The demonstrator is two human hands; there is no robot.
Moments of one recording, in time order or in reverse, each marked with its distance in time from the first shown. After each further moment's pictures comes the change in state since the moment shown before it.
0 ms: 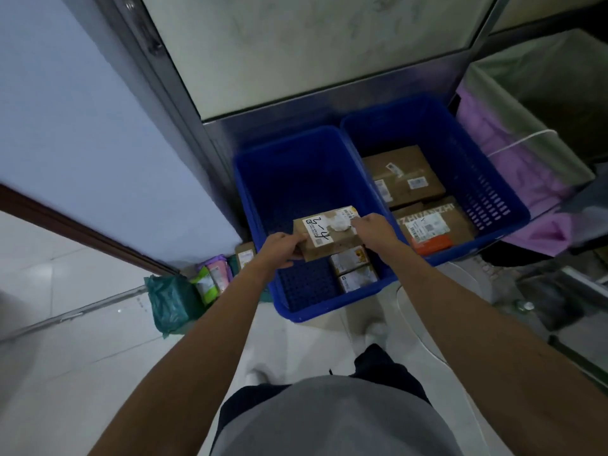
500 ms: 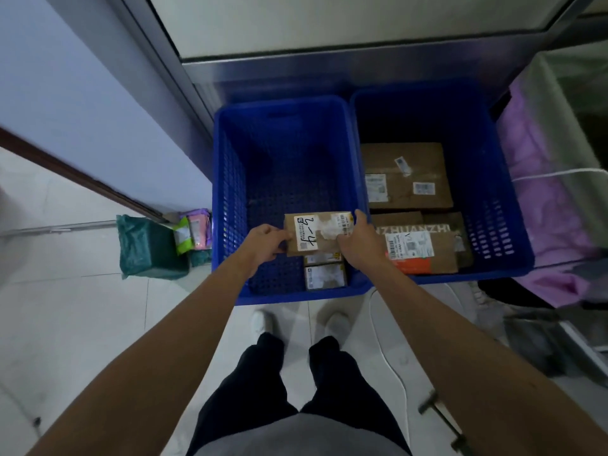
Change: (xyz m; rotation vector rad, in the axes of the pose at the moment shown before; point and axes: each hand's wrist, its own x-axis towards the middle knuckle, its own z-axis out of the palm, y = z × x) left_hand 0.054 0.015 0.113 -0.161 0.171 -0.131; right_hand 0.094 0.059 -0.073 -0.370 -0.197 -0.080
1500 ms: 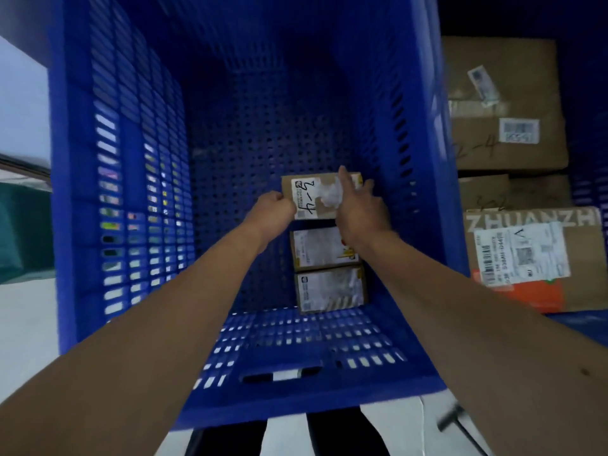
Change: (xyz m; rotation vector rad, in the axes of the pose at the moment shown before) left_hand 0.325 -0.098 0.070 0.188 -0.048 -0.053; right_hand 0.284 0.086 0.158 -0.660 0.043 -0.013
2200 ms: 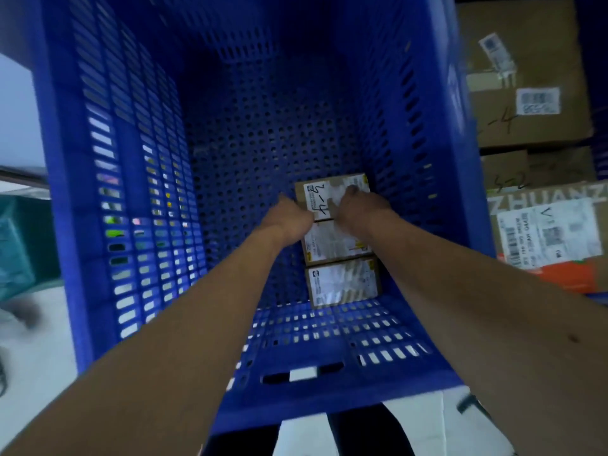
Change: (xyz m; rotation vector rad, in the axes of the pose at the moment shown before) left_hand -0.002 -0.003 0.013 0.341 -0.066 -0.050; right_hand 0.015 -0.012 0.015 -0.224 -0.293 0.012
